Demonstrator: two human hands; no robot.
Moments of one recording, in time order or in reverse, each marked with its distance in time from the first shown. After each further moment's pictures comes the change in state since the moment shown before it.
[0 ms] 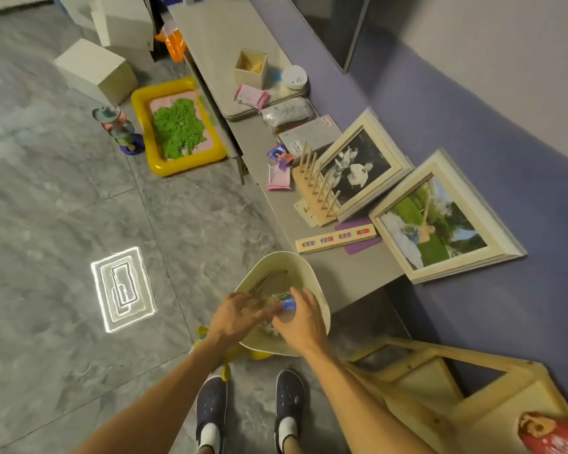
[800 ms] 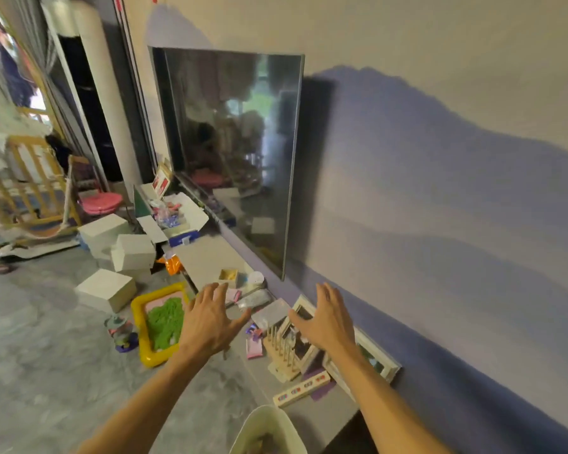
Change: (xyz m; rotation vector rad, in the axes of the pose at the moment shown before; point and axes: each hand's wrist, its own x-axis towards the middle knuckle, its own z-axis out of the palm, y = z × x) left_hand -0.250 0.292 -0.275 0.505 0.666 0.653; right_hand -0.214 -0.253 -0.353 -0.199 0.622 -0.263
